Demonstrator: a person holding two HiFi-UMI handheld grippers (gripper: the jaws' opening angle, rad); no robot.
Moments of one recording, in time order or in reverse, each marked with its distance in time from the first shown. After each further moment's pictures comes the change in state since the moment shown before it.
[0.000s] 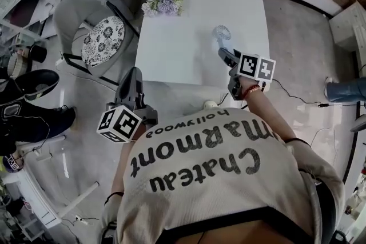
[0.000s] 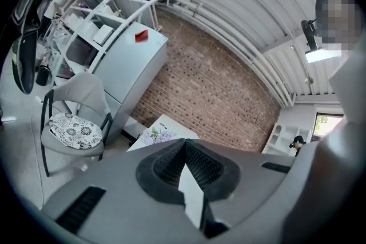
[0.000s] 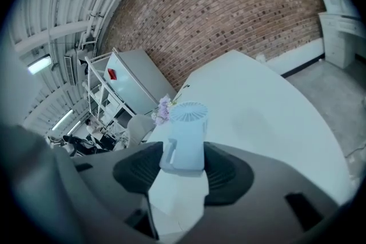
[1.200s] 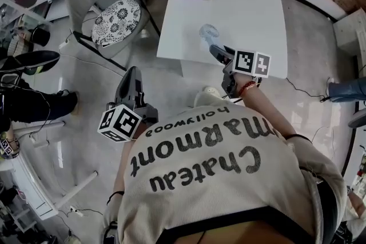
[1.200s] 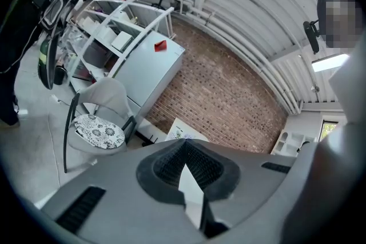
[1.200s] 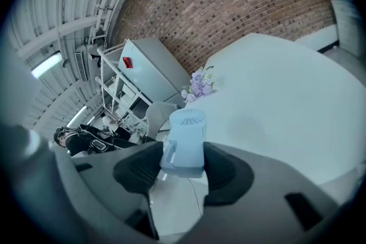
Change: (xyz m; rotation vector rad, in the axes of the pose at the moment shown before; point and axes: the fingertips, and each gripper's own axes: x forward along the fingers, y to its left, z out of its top) left arm -0.111 0.091 0.020 -0.054 -0.032 0.067; right arm 0.028 0.138 -0.088 -0.002 0.080 0.119
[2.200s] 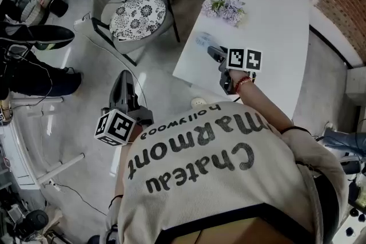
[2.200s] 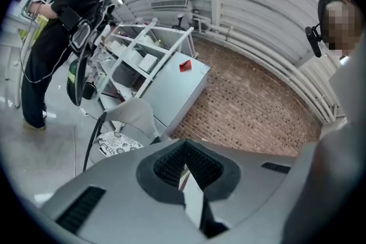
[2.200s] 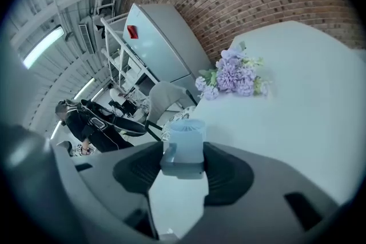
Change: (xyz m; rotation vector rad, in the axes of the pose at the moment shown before) left arm 0.018 0.074 0.060 -0.049 -0.190 0.277; right arm 0.156 0.022 0.051 -0.184 0.242 0.063
